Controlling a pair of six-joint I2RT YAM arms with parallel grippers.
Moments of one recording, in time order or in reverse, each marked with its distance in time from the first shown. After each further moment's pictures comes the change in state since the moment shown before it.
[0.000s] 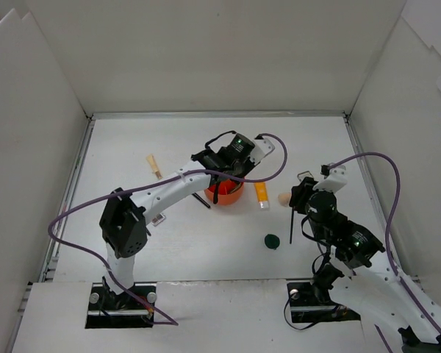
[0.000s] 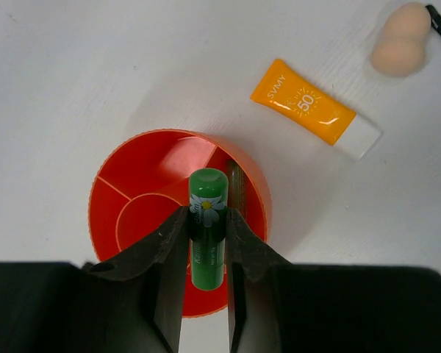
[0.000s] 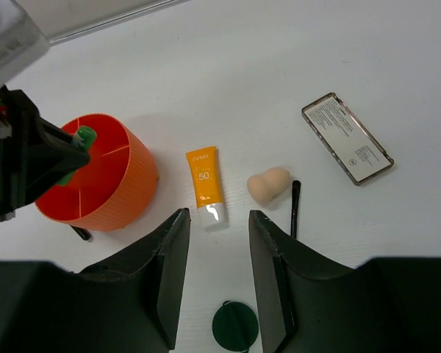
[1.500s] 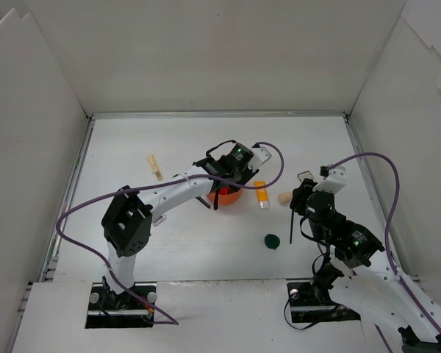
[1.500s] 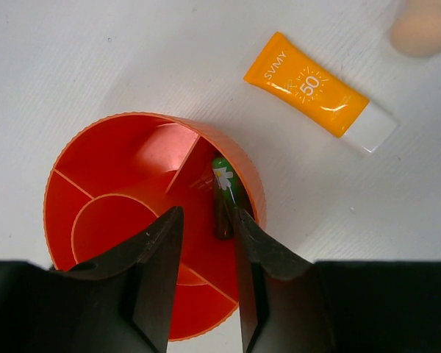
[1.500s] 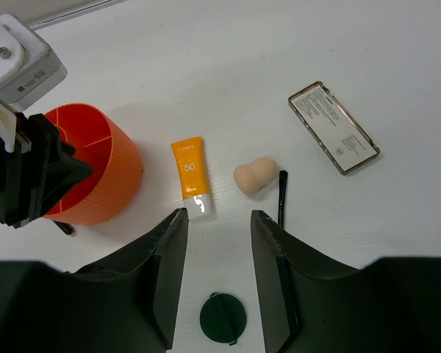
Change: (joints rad) left arm 0.000 0.032 -0.123 0.097 -0.003 -0.033; right arm 0.000 -0.002 0.000 -0.051 0.018 0.008
